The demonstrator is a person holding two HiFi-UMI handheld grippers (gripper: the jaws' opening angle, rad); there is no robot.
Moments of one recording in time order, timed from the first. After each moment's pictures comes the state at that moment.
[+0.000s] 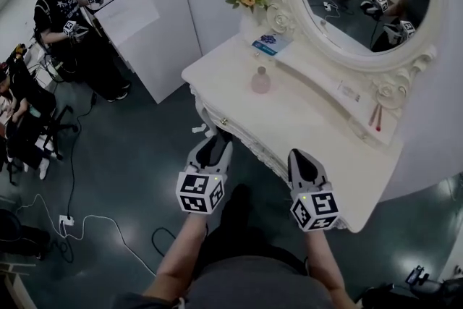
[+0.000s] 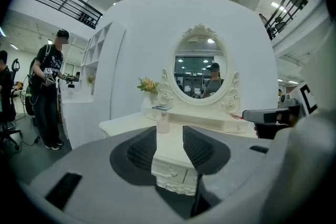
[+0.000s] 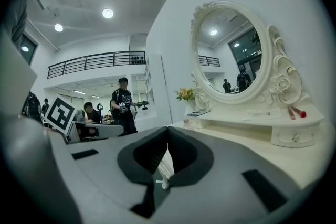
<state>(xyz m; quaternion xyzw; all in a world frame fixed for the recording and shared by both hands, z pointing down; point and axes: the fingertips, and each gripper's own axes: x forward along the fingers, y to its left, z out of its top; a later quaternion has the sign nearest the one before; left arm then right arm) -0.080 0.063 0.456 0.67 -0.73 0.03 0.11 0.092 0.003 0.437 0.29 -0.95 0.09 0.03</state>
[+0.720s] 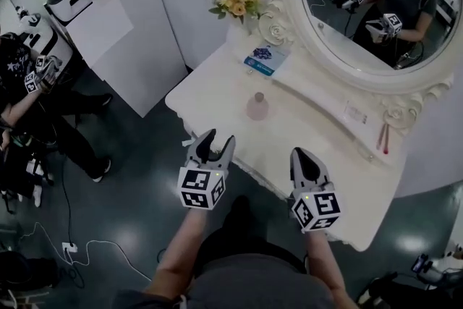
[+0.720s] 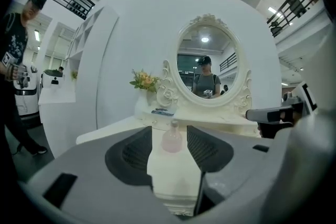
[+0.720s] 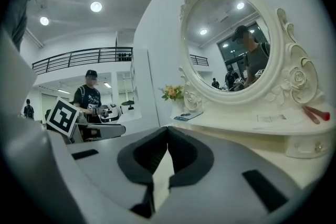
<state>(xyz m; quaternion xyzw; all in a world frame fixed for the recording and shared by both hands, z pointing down) -0.161 -0.077 0.464 0.71 -0.69 0.03 0.12 0.023 -0.111 0.442 0.36 -0.93 0.11 0.04</state>
